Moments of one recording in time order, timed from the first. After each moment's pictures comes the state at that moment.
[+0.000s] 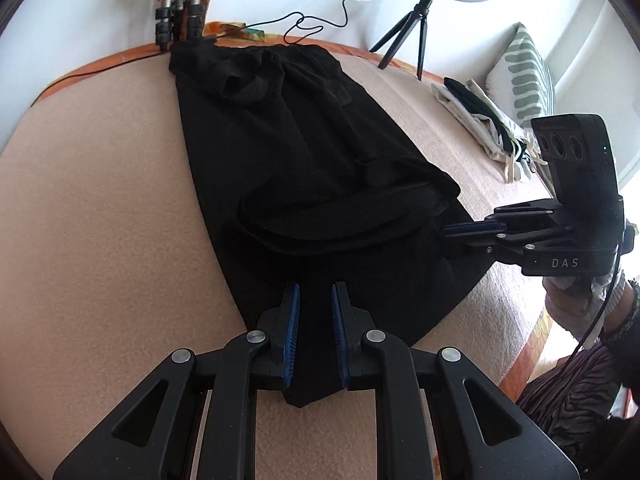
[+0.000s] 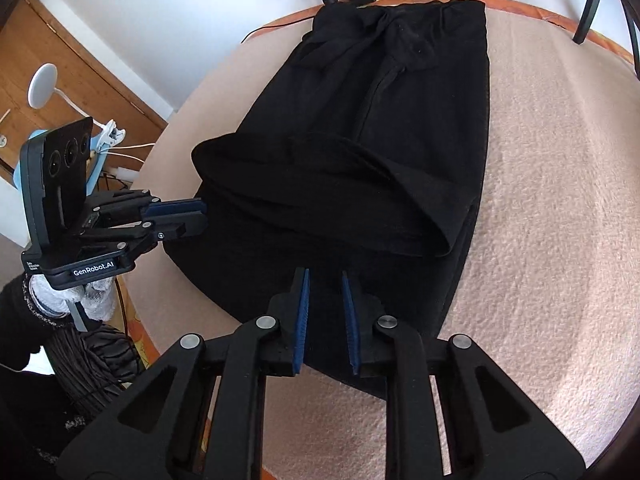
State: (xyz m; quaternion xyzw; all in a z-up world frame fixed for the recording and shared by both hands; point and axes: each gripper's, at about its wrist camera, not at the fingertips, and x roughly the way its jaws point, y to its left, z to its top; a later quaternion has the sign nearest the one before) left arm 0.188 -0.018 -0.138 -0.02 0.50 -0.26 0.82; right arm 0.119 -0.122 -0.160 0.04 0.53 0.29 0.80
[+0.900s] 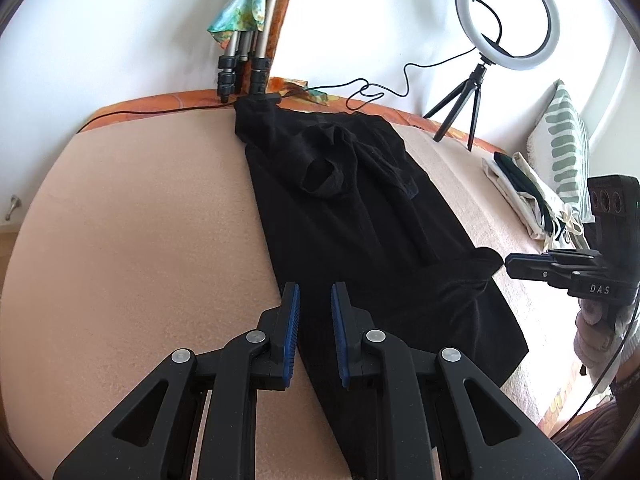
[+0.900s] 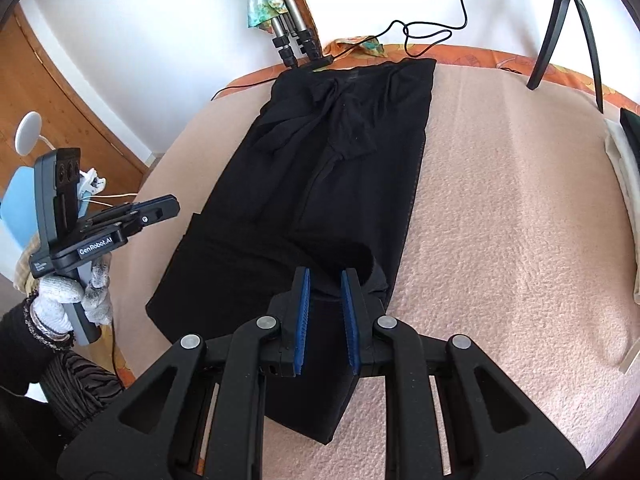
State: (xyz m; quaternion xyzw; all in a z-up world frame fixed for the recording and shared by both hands) left arm 0.229 0.011 -0.111 -0.05 0.44 -0.20 0.88; right arm 0.140 -0.165 -0.120 0.07 0.47 0.26 0.84
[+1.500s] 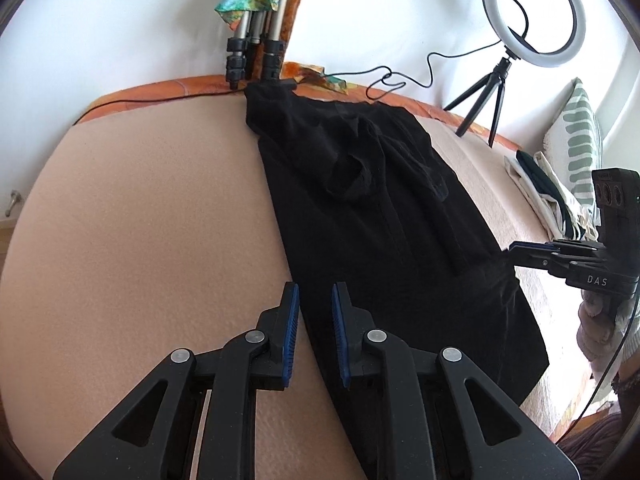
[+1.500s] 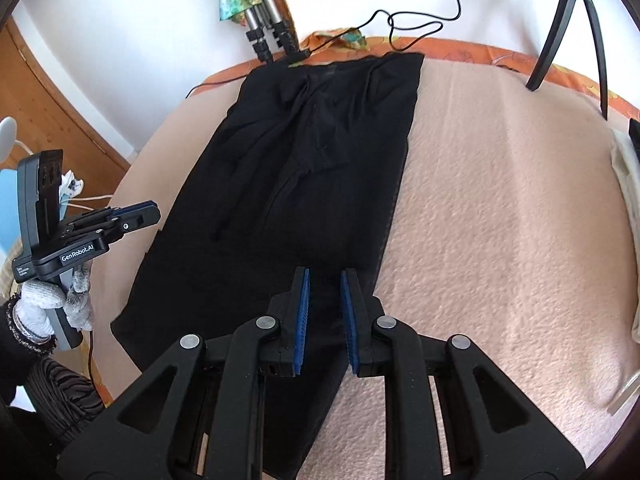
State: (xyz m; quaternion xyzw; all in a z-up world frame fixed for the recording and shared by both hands) left arm 0.265 0.016 -0.120 -0.04 0.46 -0.18 0.87; right arm 0.181 -0.164 -0.133 0.05 0.48 0.22 0.85
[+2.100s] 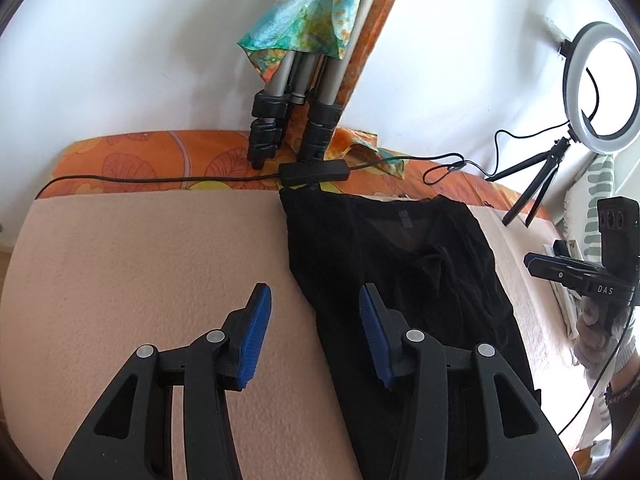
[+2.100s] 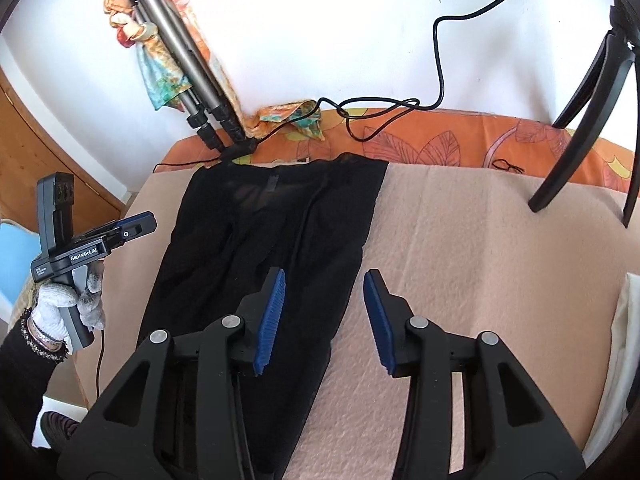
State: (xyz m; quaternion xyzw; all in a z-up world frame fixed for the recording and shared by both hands) left arm 0.422 0.038 -0.119 -0.08 0.45 -0.18 0.87; right arm 0.335 -0.191 -0.112 0.07 0.47 0.22 0.85
